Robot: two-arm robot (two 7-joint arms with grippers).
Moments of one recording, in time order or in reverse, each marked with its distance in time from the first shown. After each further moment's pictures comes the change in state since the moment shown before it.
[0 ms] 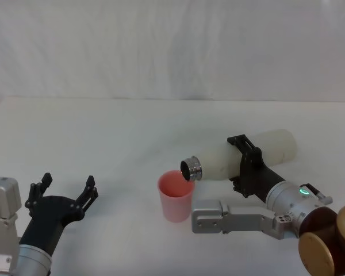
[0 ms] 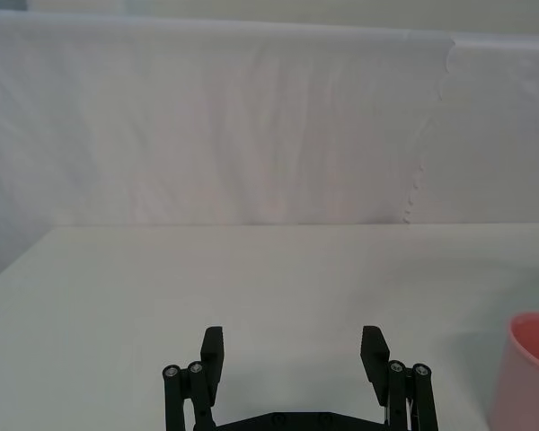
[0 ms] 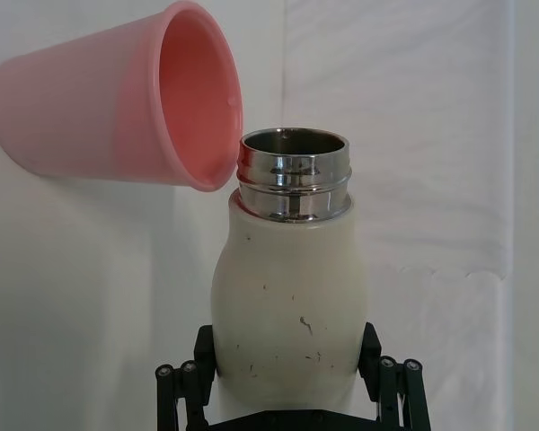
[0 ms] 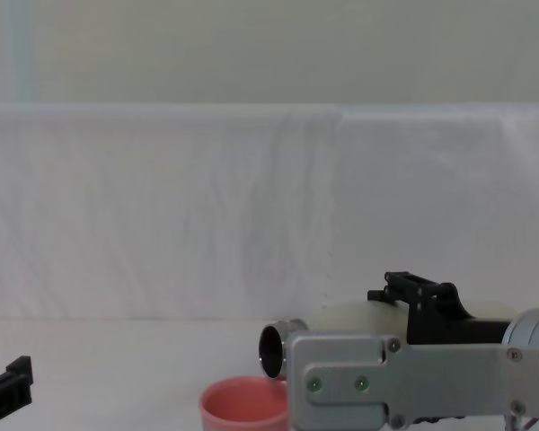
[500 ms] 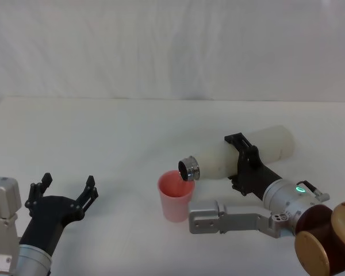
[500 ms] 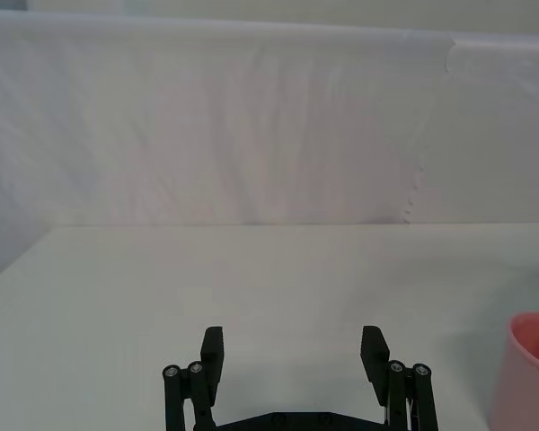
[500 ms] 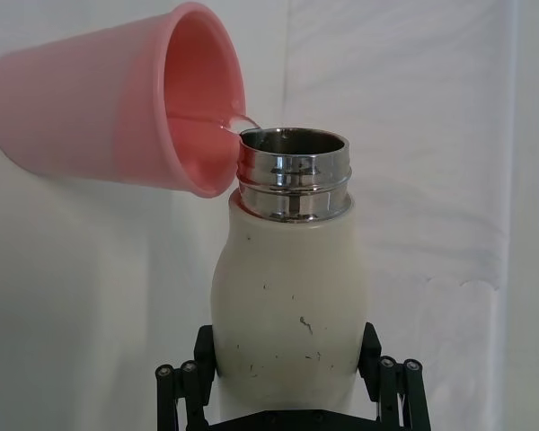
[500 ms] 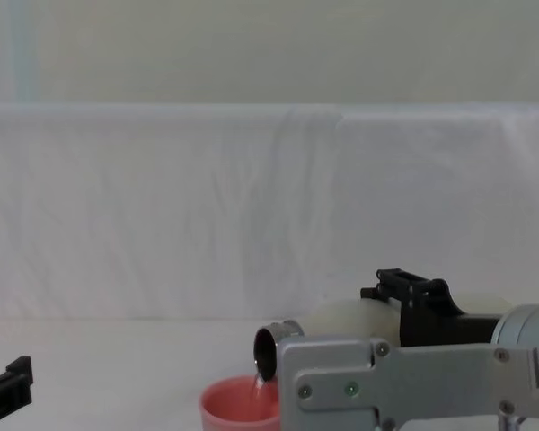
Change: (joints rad) left arm 0.000 0.000 0.000 0.000 0.000 0.000 0.000; right arm 0.020 -0.002 -0.020 0.010 -0.030 0.001 0.008
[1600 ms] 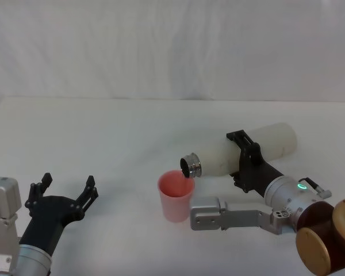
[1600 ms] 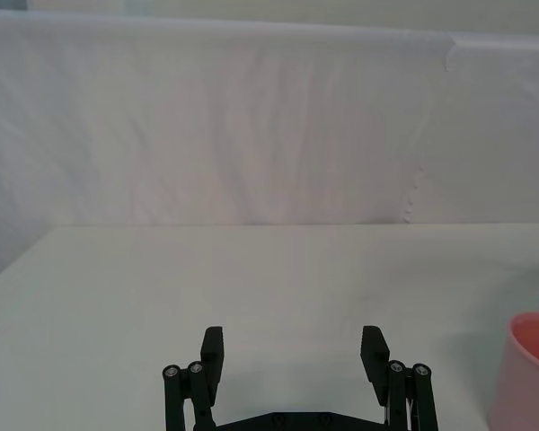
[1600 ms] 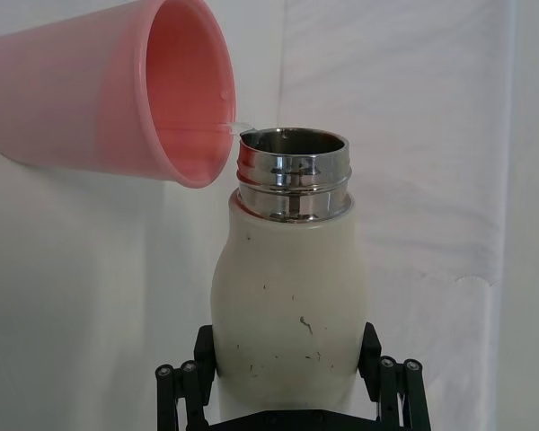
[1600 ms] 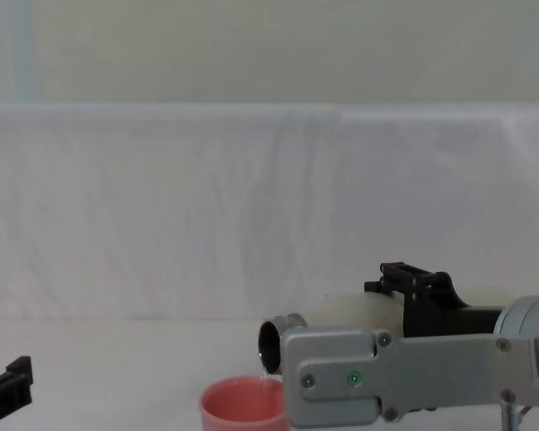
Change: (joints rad) left arm 0.000 0.000 0.000 0.000 0.000 0.000 0.000; right arm 0.007 0.002 0.004 -0.003 -0.005 0.006 0.009
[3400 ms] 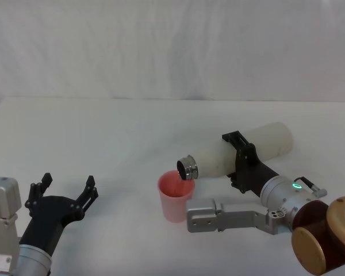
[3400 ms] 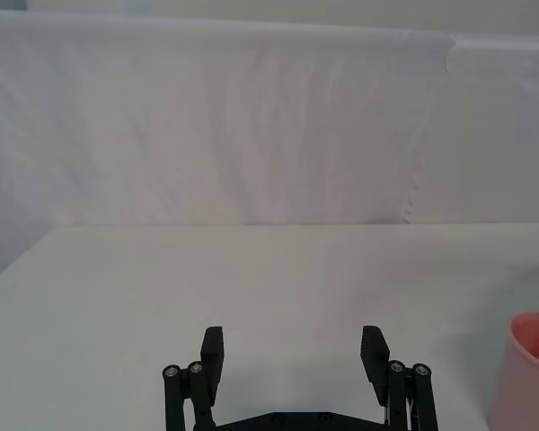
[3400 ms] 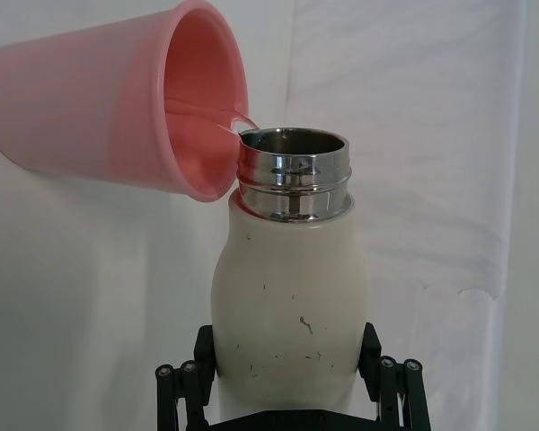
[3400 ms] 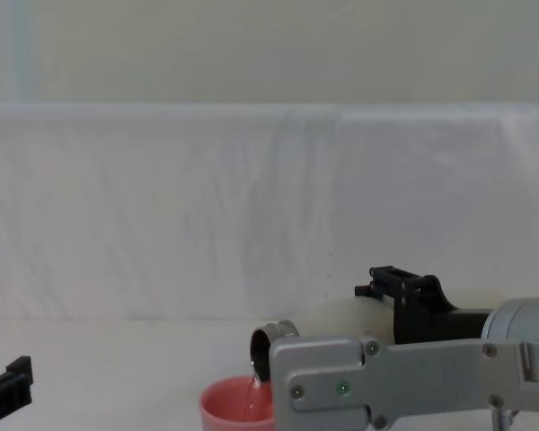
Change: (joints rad) left arm 0.000 0.000 0.000 0.000 0.000 0.000 0.000; right arm 0.020 -0.003 -0.021 0.015 -0.014 -0.004 0.011
